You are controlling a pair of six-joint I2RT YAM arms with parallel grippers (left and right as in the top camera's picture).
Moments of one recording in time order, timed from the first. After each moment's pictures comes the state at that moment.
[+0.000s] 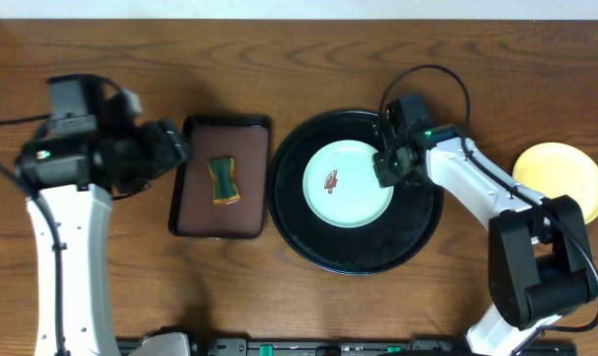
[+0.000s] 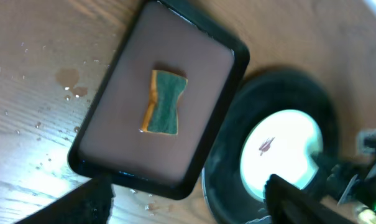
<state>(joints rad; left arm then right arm) 0.19 1.35 1.41 -1.19 0.32 -0.37 0.32 1.84 1.17 -0.63 -0.04 0.07</state>
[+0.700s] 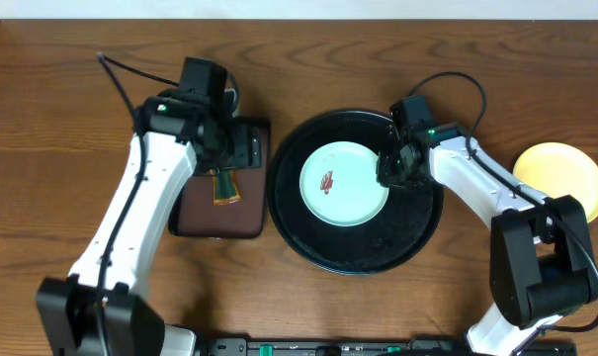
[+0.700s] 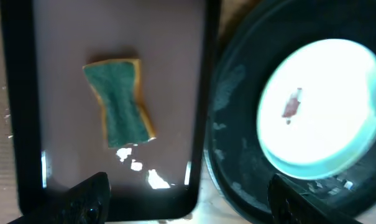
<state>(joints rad) -0.20 1.60 1.41 -1.10 0.13 -0.28 0.30 1.84 1.17 -0.70 -0.09 0.46</state>
